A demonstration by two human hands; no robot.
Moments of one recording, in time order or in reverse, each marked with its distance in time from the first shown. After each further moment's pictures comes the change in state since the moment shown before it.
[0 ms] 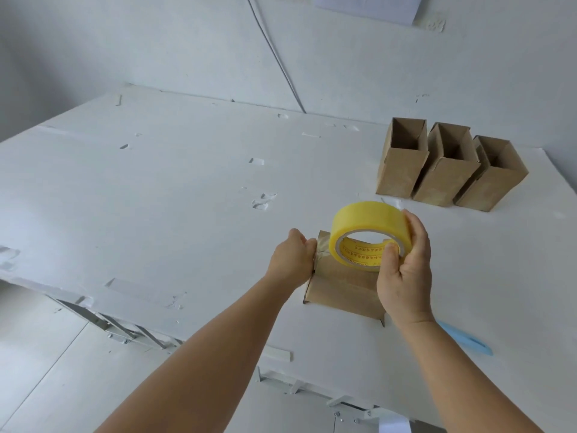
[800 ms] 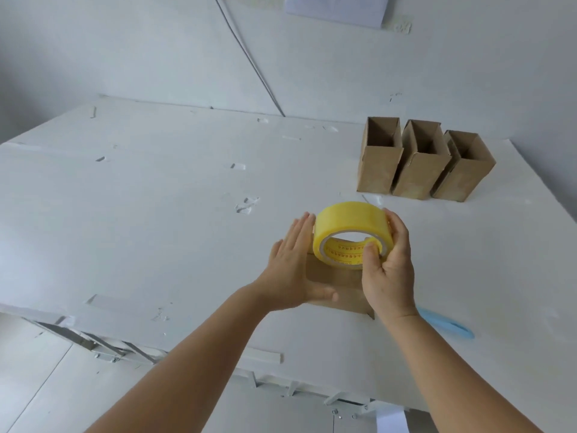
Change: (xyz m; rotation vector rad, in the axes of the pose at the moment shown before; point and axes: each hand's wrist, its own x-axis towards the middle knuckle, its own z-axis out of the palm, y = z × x) left_hand -0.020 -0.008 -0.002 0.236 -0.201 0.590; right_hand -0.004 -0.009 -0.005 0.042 -0.024 0.111
